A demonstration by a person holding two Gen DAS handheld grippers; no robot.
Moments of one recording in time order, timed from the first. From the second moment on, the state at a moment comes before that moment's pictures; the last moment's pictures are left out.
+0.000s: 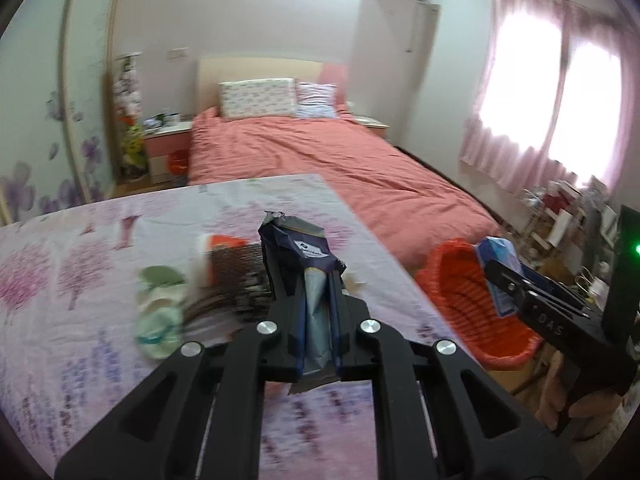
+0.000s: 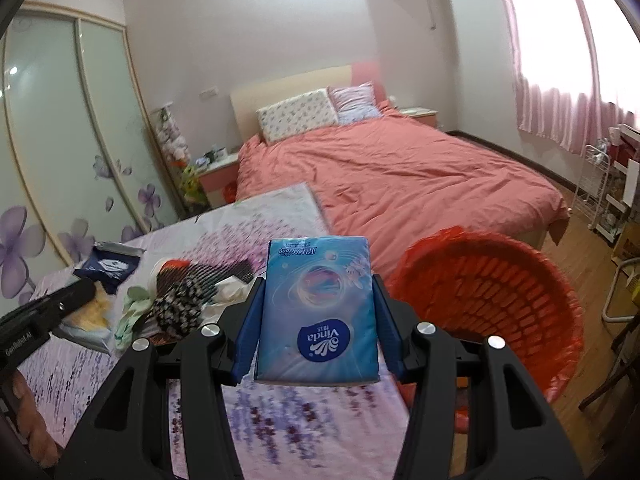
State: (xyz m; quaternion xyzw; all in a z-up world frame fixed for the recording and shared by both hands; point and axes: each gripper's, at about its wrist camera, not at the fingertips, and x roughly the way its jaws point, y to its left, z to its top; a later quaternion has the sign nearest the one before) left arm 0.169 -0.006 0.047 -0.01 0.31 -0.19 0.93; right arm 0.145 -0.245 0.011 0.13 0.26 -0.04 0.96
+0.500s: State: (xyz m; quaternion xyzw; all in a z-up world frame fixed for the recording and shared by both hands) left arm 0.168 -0.125 0.028 0.01 0.32 -0.30 0.90; right arm 0.127 -0.328 -0.003 0.18 0.24 -0.12 0.95
